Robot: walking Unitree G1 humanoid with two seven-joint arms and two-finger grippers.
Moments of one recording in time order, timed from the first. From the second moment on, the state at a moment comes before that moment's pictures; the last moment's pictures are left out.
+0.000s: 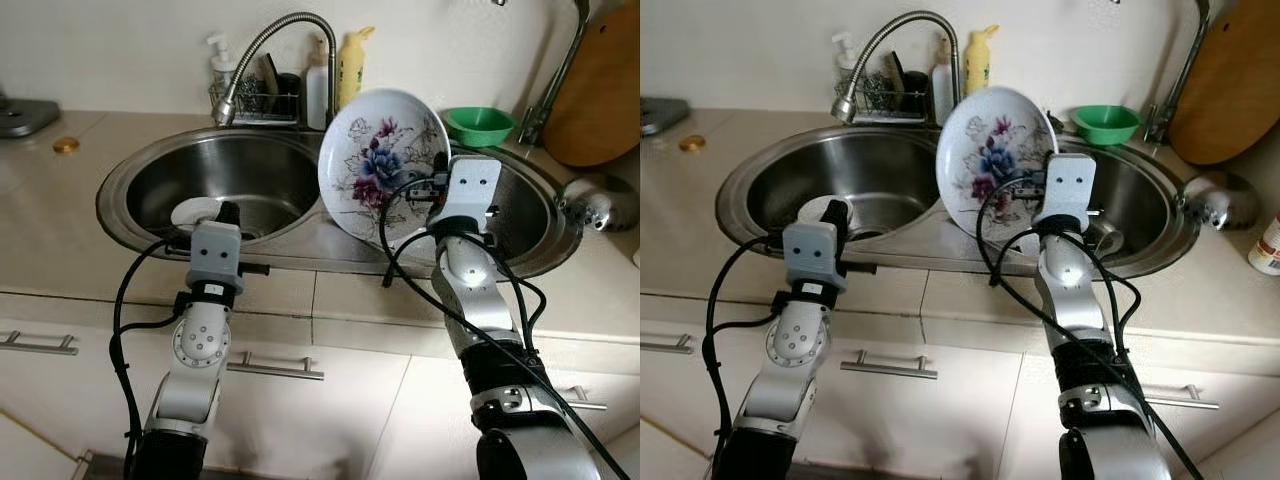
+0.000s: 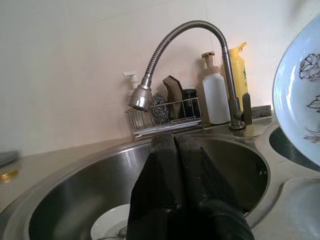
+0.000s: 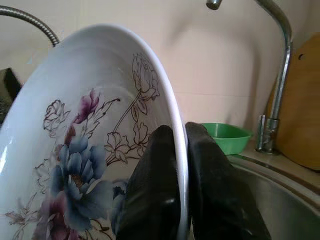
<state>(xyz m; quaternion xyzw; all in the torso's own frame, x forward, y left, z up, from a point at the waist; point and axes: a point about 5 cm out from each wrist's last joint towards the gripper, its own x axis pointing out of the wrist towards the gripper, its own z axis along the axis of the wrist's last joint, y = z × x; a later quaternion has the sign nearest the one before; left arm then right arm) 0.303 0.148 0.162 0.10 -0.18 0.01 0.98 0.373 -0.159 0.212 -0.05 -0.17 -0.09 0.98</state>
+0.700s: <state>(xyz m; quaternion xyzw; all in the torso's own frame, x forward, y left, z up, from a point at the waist) 0.303 0.149 0.161 0.10 -0.18 0.01 0.98 0.400 -0.161 0.177 -0.13 0.00 -0.05 0.99</state>
